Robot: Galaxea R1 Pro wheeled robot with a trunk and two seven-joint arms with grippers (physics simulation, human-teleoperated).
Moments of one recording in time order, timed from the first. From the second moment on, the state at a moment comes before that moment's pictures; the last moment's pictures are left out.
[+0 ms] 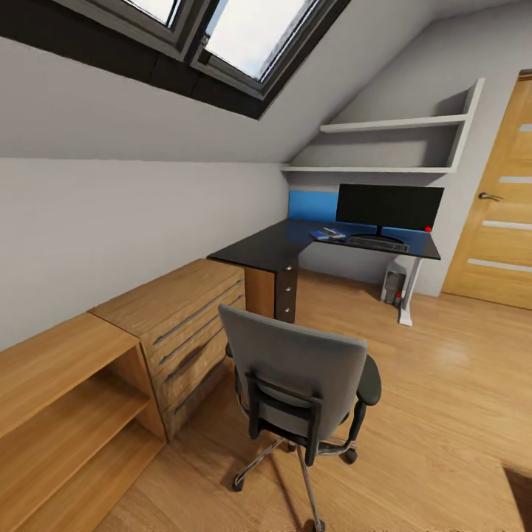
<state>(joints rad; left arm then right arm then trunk) -0.13 0.02 -0.46 -0.27 0.75 -0.64 0.13 -0.27 0.05 1.14 0.00 -0.86 -0.71 -0.12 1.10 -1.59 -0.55</state>
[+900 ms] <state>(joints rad) -0.13 0.03 -0.46 -0.18 0.74 -0.64 0.01 -0.27 0.05 1.14 0.00 -0.85 -0.71 -0.12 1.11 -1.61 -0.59</state>
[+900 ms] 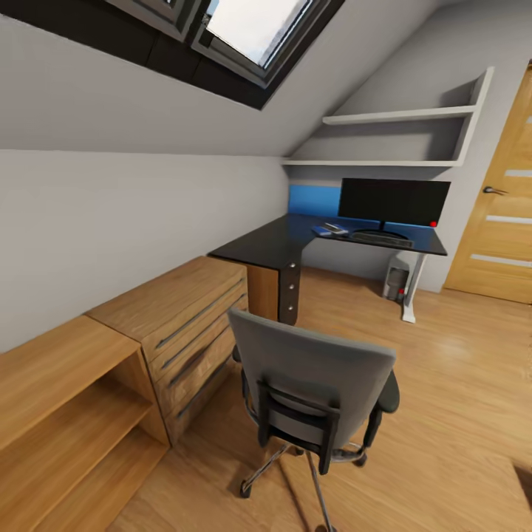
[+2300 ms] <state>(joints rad) -0.13 0.02 -0.46 -0.18 0.73 -0.65 0.01 -0.27 0.05 1.14 0.00 -0.85 -0.71 -0.12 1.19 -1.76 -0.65</state>
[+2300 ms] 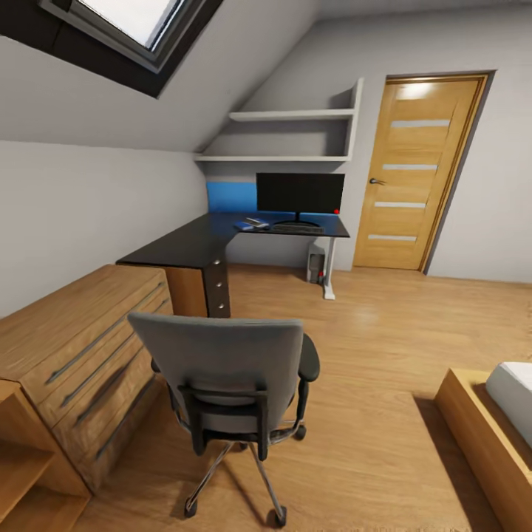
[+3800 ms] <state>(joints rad) -0.13 0.03 -0.46 -0.18 0.73 -0.65 0.00 -0.27 0.05 1.15 0.00 -0.85 -0.71 -0.12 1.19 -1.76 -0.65</state>
